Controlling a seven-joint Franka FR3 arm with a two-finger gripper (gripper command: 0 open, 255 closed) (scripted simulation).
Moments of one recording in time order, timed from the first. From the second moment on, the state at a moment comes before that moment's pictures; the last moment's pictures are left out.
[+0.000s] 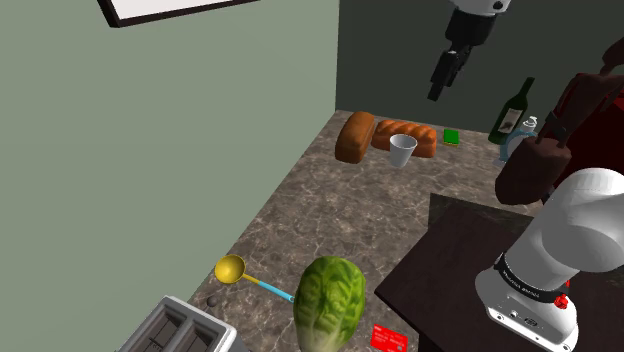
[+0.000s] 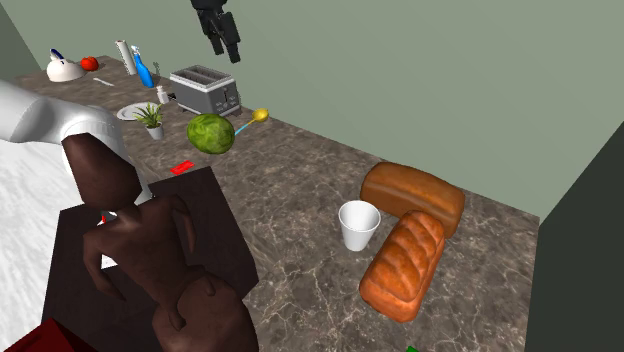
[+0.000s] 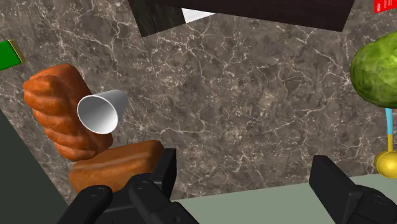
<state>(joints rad) 0.02 -0.77 -0.01 -2.27 -0.03 1.64 -0.13</state>
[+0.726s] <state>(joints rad) -0.02 -0.64 -0.10 -2.42 -0.11 1.91 -0.23</state>
